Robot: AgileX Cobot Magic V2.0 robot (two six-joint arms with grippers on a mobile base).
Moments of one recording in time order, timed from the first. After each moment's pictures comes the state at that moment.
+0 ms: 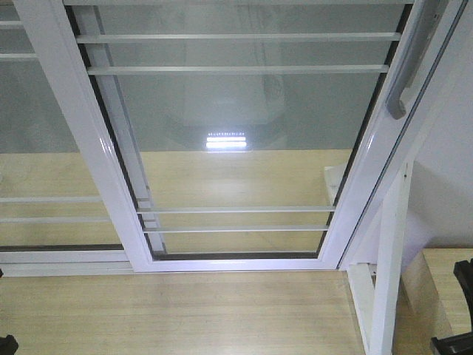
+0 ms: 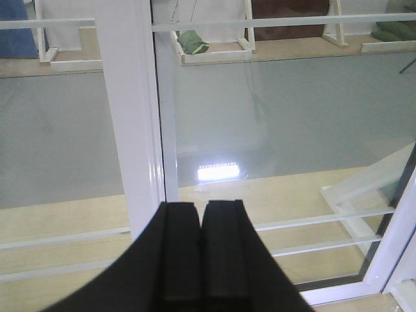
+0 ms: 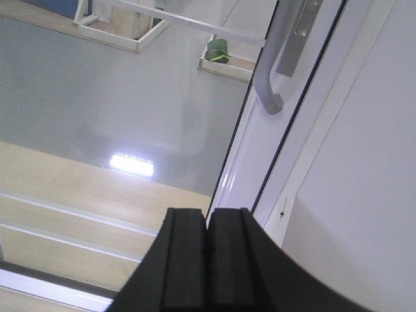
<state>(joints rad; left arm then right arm) -0.14 -0.01 0.03 -0.09 0.30 0.05 0.09 -0.01 0.03 0.02 0.30 -0.26</state>
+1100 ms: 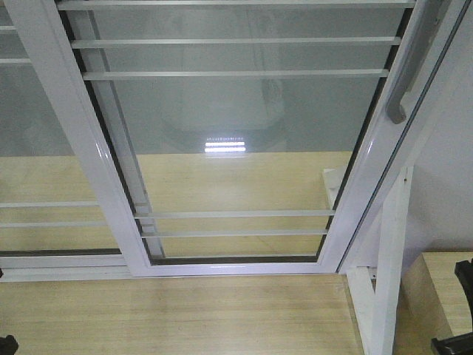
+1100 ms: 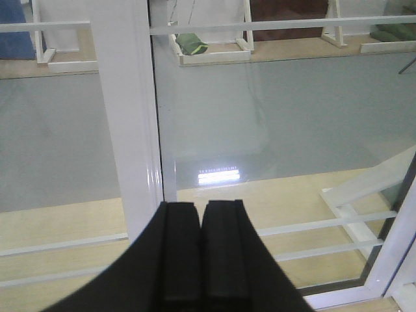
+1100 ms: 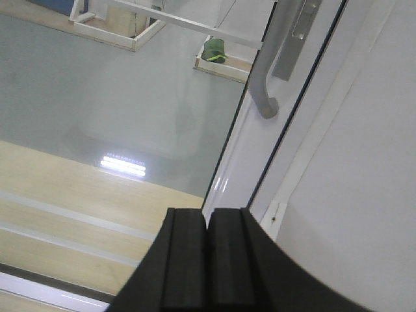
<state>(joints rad) -0.14 -0.01 0.03 -0.08 0.30 0.05 0.09 -0.01 0.03 -0.01 0.30 -0.28</state>
